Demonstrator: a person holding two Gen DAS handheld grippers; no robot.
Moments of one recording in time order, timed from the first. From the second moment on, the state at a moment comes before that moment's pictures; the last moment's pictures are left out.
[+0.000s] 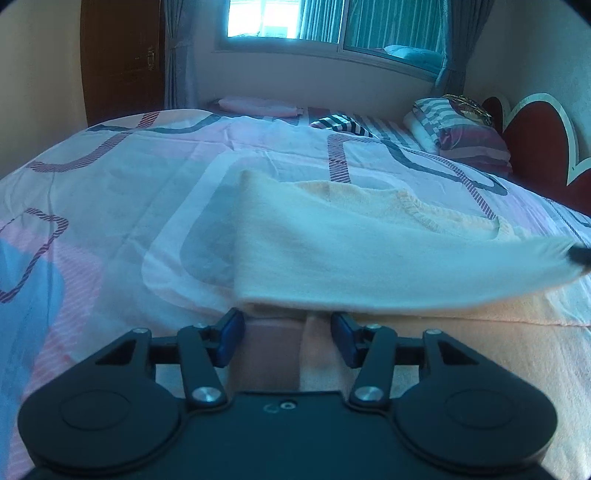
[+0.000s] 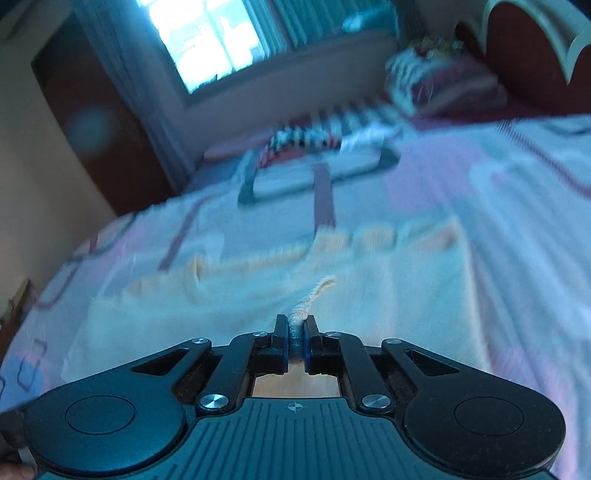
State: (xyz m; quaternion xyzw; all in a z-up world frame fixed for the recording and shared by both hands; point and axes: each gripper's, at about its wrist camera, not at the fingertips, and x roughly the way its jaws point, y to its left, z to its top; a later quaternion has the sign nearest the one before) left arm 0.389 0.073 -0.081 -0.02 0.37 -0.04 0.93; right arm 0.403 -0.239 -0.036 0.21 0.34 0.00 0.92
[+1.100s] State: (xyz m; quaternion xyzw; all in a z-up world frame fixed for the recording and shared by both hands) left arm 0.393 0.073 -0.079 -0.02 0.38 -0.07 0.92; right arm 0.378 -0.290 -0.070 0.21 0.38 -0.08 0.90
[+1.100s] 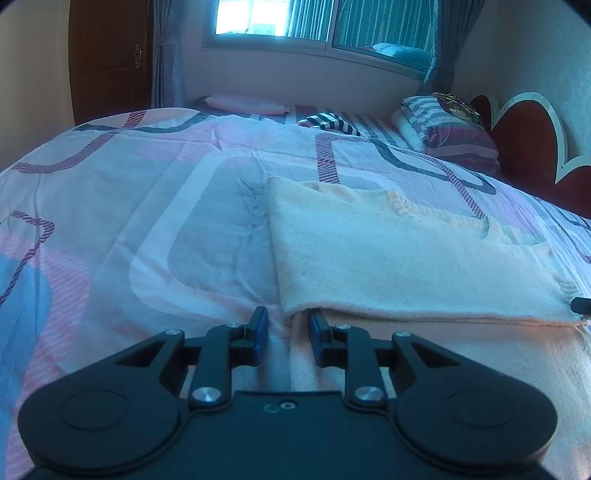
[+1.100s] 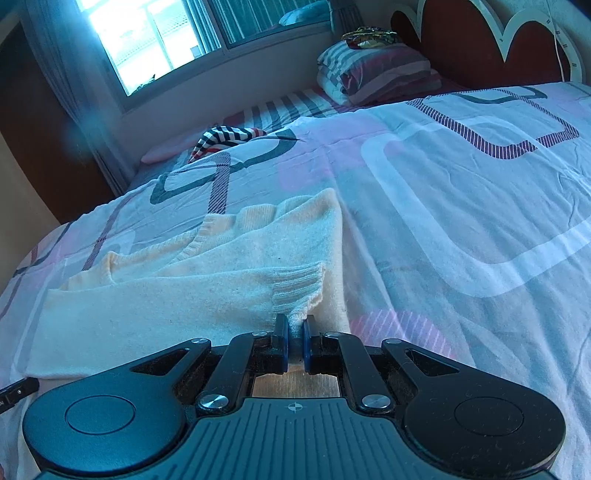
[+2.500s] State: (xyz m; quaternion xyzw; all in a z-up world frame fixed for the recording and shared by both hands) left arm 0.496 0.036 -0.064 0.01 0.34 -0.13 0.93; right arm 0.444 -0.279 -0.074 0.11 0.36 -0.09 0.92
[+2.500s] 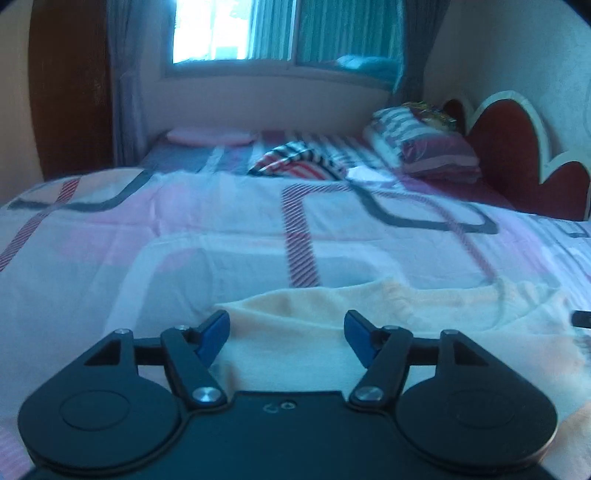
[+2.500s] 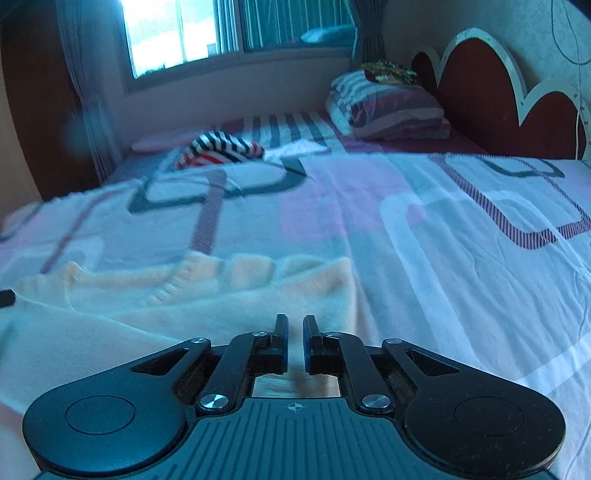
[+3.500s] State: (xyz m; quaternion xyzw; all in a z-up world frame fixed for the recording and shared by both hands) left arm 0.407 0.003 -0.079 0.07 0.36 -0.13 0.92; right arm 0.372 -0.260 -0.081 0.06 0.38 -0.04 0.92
